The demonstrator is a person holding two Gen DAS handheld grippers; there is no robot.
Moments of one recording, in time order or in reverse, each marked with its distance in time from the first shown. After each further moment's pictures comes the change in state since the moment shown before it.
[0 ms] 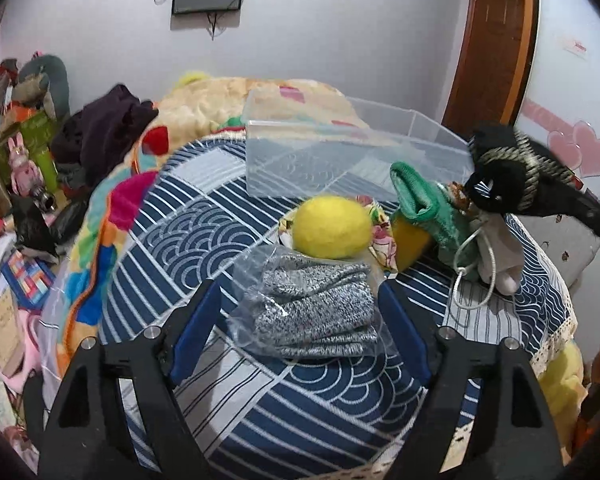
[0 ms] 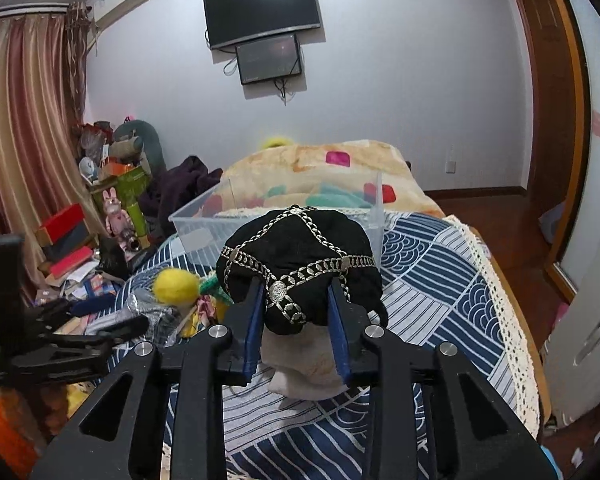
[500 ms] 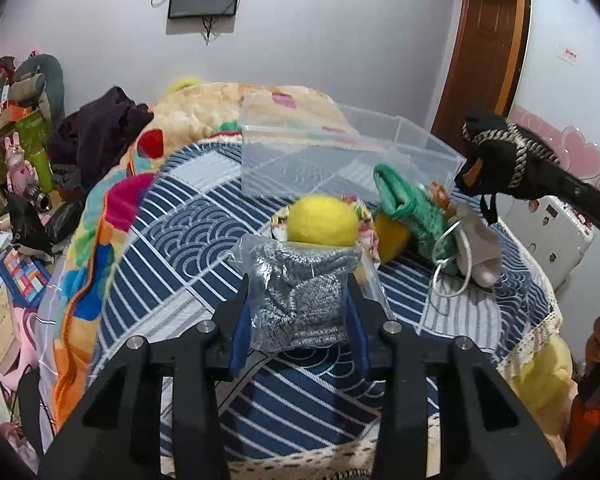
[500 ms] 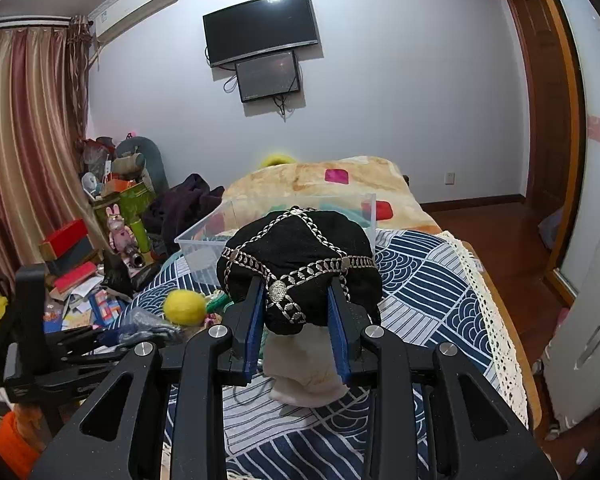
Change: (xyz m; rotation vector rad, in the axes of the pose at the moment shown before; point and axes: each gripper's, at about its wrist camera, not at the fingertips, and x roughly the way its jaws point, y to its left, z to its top) left arm -0.029 -0.003 -0.006 0.004 -0.042 -0.033; right arm -0.009 -0.001 0.004 0.009 -0.045 -0.001
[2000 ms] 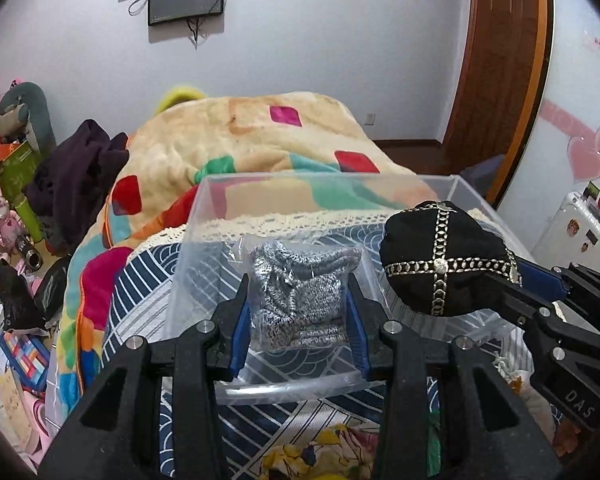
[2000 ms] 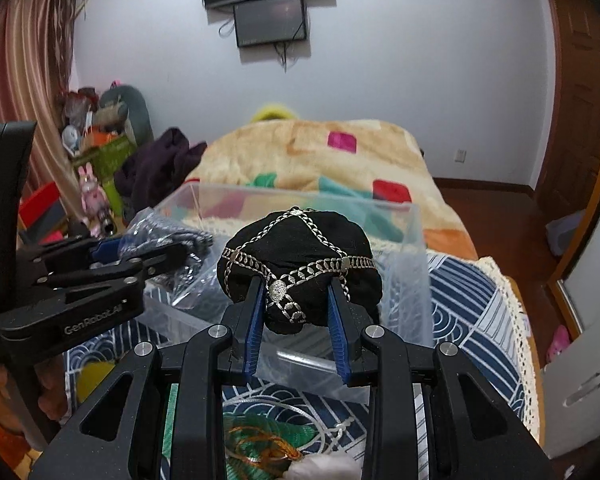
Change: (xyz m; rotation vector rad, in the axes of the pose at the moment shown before) left arm 0.132 -0.017 0.135 0.059 0.062 0.071; right arm 0.119 0.003 0.035 -0.079 0.214 -0.028
